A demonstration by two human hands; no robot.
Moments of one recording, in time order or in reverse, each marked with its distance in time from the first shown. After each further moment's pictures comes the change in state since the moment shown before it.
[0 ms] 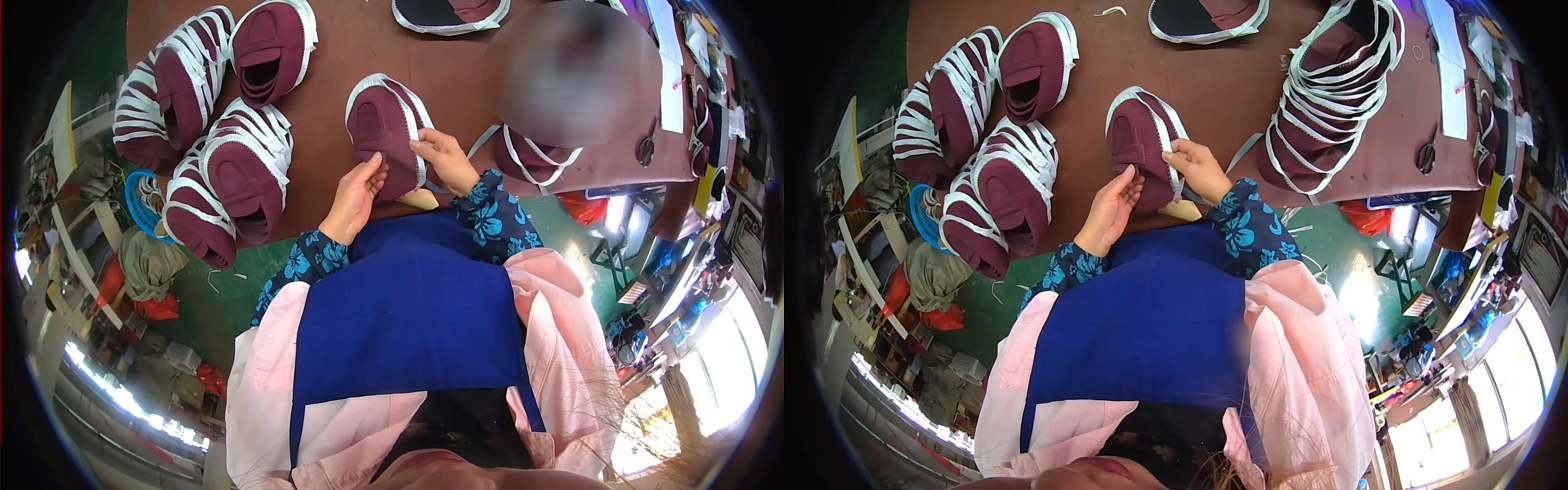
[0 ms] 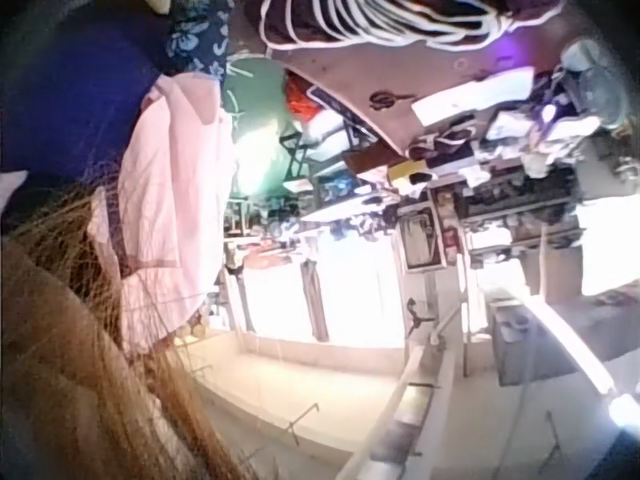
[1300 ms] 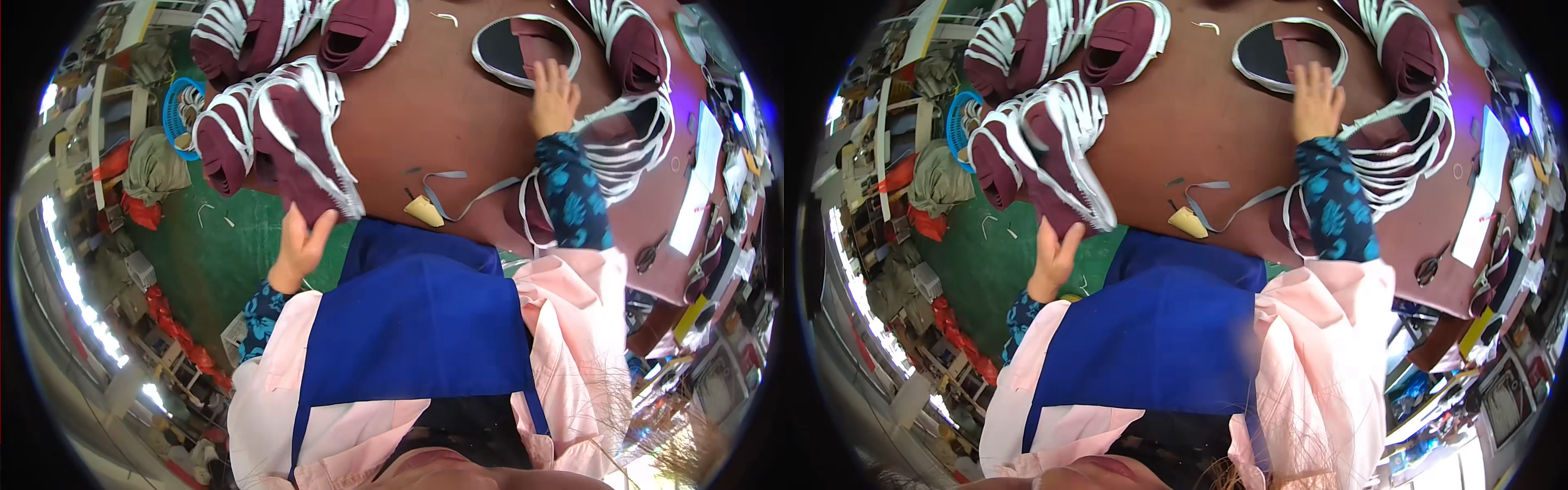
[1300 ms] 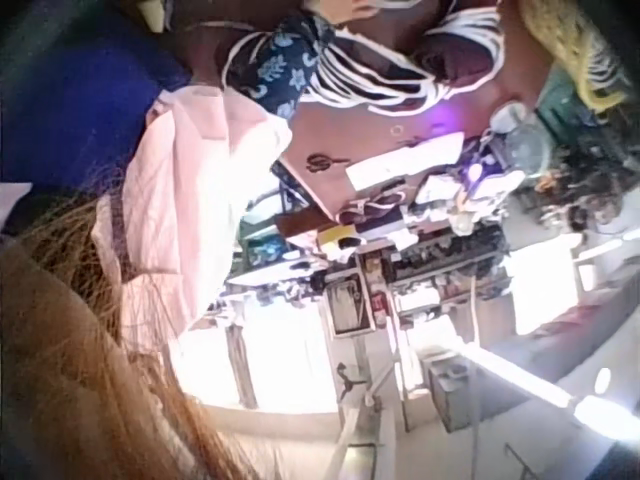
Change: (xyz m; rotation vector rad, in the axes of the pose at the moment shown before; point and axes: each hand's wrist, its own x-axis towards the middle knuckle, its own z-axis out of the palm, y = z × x) left_hand -0.173 -0.001 -0.007 0.863 0.409 0.993; right_hand 0.106 -0.164 -0.105 -2.136 0.665 -0.965
